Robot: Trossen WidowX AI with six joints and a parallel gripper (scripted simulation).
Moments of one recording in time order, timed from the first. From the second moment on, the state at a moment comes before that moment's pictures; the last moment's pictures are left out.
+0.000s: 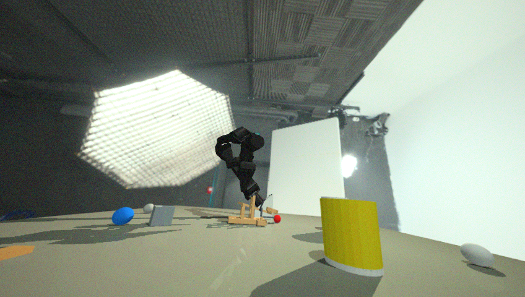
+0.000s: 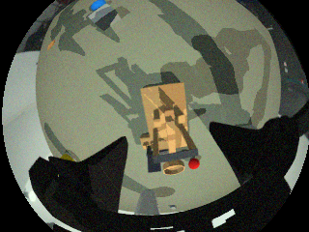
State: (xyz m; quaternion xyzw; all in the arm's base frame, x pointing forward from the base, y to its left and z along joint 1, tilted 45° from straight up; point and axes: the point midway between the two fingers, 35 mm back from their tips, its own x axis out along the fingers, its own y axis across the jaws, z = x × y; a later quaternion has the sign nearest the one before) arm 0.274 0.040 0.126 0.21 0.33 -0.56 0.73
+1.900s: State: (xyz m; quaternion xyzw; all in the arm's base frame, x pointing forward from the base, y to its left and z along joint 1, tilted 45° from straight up) arm 0.281 -0.020 0.070 0.20 0.33 -0.57 0.72
